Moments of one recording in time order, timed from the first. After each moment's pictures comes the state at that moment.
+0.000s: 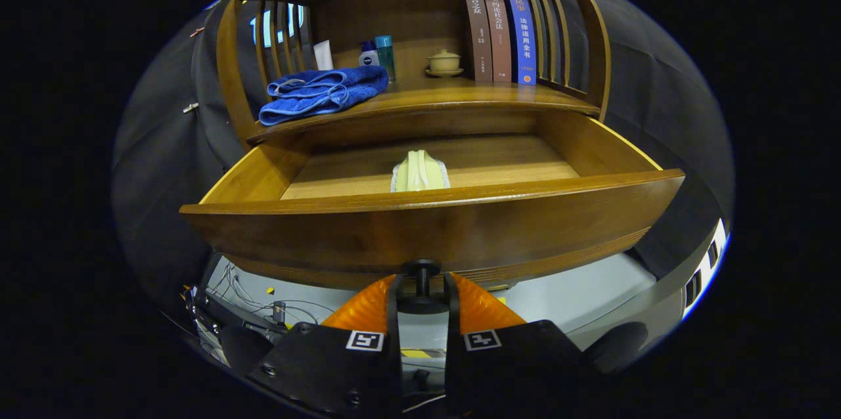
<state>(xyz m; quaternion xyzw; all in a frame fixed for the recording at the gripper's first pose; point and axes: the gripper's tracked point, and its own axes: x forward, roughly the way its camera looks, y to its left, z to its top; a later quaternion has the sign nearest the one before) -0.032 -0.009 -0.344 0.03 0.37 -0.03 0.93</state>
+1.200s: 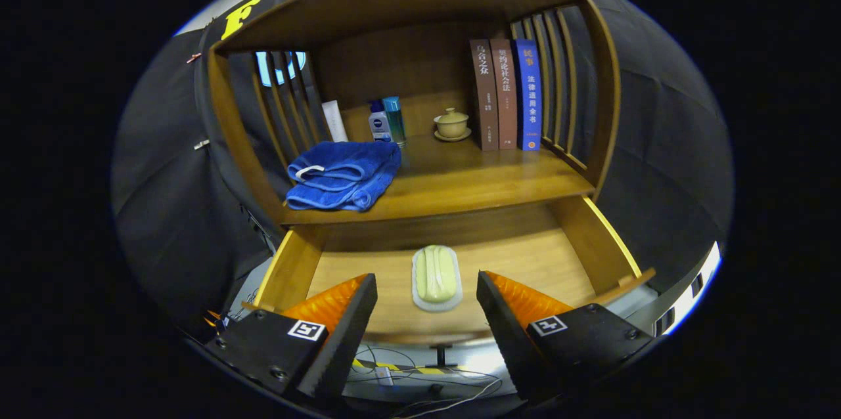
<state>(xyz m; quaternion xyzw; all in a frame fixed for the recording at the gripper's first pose) 0.055 -0.004 -0.219 0.05 0.33 -0.01 0.94</state>
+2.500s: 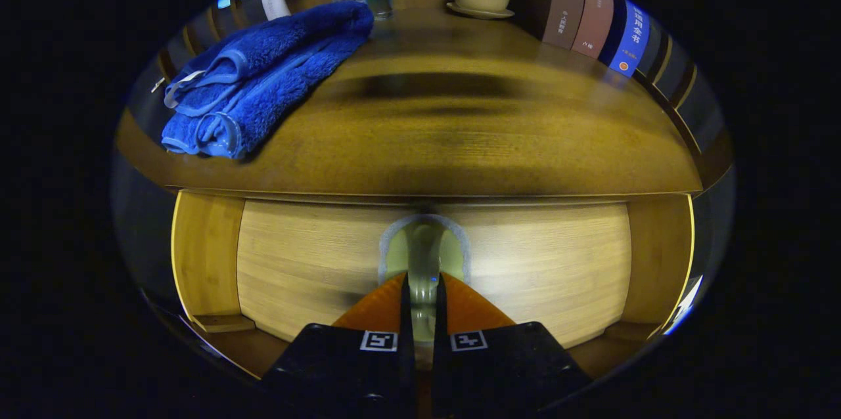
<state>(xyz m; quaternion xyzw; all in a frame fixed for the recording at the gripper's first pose) 0.115 -0.010 -0.368 0.01 0.57 0.00 0.82</state>
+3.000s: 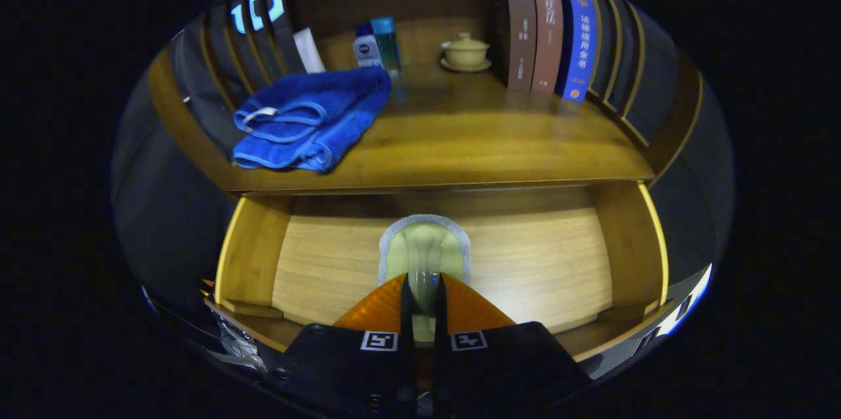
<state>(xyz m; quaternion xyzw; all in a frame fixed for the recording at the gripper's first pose) 0.080 -0.007 -0.273 0.03 0.46 0.01 0.89</state>
